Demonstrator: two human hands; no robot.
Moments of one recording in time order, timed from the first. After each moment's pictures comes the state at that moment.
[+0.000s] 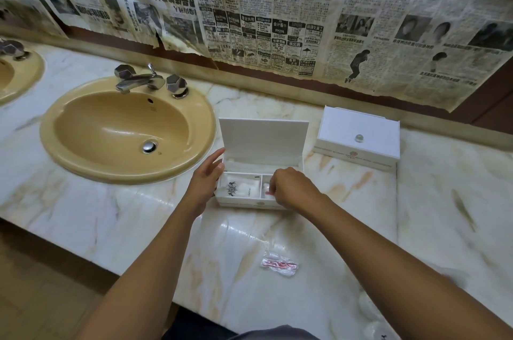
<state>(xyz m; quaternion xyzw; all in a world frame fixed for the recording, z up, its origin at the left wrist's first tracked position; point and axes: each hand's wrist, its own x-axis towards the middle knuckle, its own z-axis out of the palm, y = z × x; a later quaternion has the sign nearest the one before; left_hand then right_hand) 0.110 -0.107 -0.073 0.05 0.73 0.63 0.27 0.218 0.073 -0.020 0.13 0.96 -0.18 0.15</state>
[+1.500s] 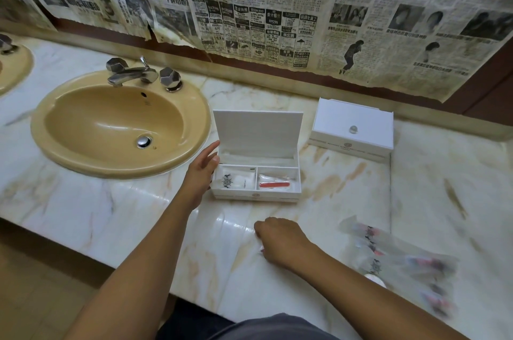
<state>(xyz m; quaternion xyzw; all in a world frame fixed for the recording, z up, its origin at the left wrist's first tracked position) 0.116 -0.106 -0.066 0.04 0.73 0.63 0.27 0.294 0.018 -0.056 0.03 0.96 -0.14 0.23</state>
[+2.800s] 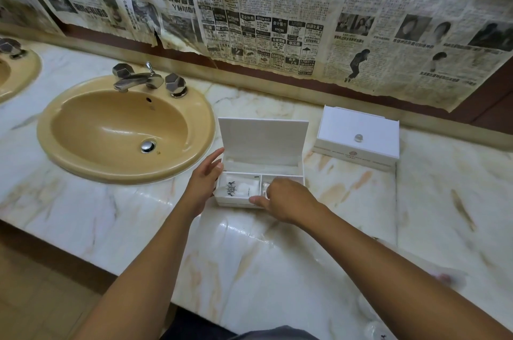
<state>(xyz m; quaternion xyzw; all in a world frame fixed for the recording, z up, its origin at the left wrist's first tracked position) 0.107 -0.112 -0.076 0.06 0.73 0.63 0.28 0.229 0.057 -0.009 0.12 0.96 -0.18 0.20</state>
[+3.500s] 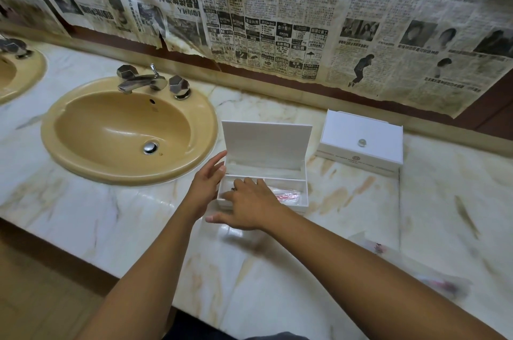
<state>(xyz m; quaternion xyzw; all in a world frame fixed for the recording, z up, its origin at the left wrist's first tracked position) 0.111 -0.109 -0.069 0.07 0.73 0.63 0.25 0.199 0.005 -0.023 -0.03 0.97 -0.13 0.19</state>
